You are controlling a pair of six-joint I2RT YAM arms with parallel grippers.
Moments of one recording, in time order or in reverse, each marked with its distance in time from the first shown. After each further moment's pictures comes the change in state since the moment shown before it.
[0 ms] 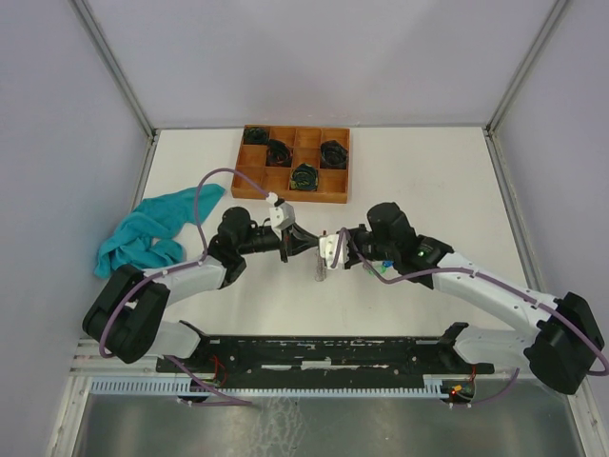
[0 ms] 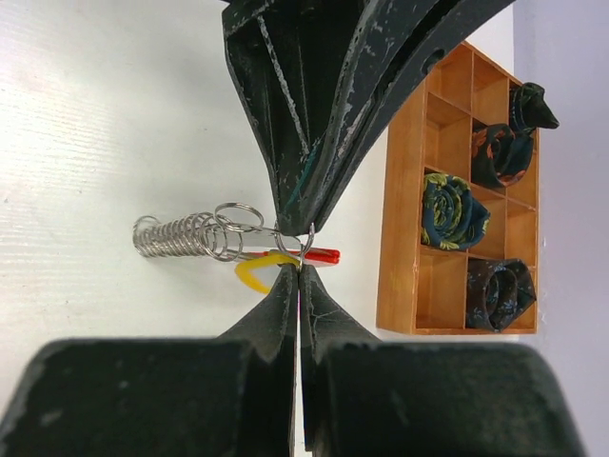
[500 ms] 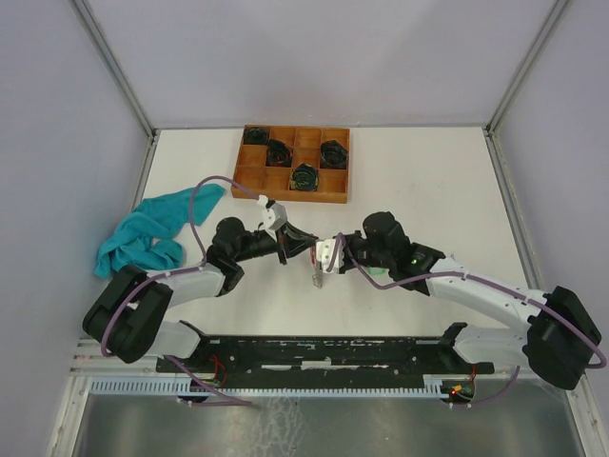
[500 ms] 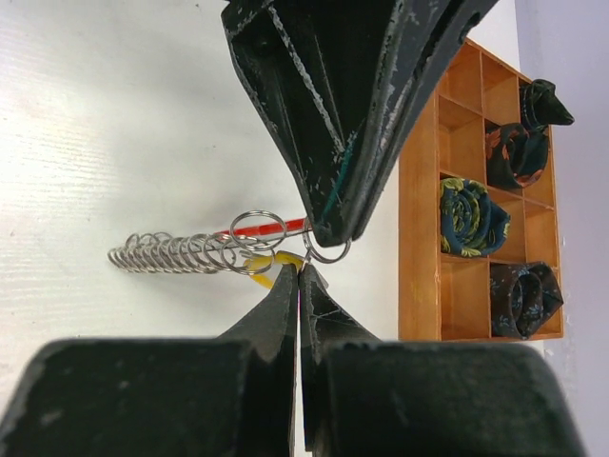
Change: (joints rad) left arm -0.002 0.000 -0.090 0.199 -0.079 -0.139; right arm 0.043 0.009 -0.097 0.162 0.021 0.082
